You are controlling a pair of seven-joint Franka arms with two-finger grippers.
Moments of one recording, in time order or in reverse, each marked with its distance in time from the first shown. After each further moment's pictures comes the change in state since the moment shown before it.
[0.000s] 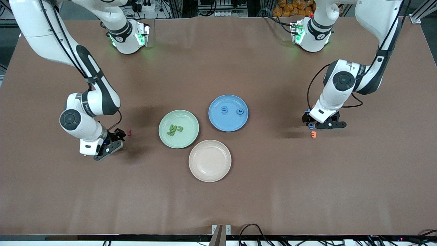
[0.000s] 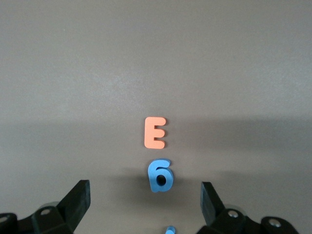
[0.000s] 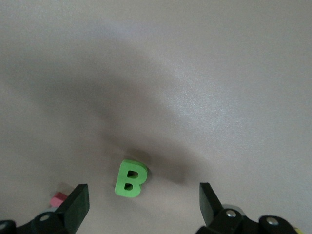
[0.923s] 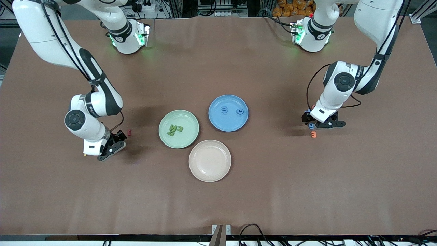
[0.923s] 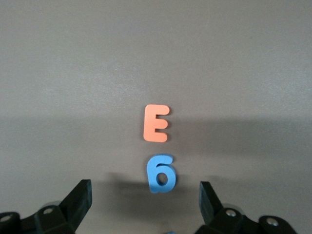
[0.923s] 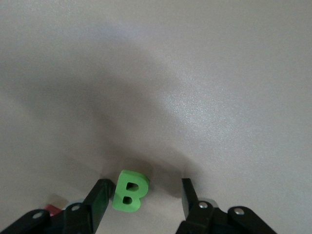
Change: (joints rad) left arm 0.019 0.048 0.005 -0.038 -0.028 0.098 0.008; right arm 0.000 0.032 0.002 -0.004 -0.027 0.054 -0.002
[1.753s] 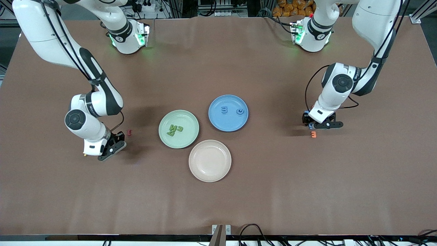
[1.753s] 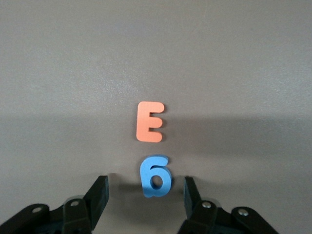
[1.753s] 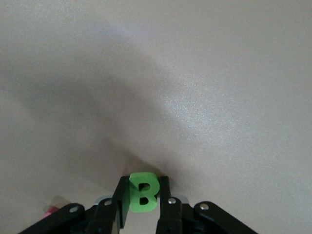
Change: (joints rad) left arm 0.000 0.032 0.000 0.000 -0.003 0.034 0.001; right arm 0.000 -0.004 0.005 0.001 -0.001 0.001 0.000
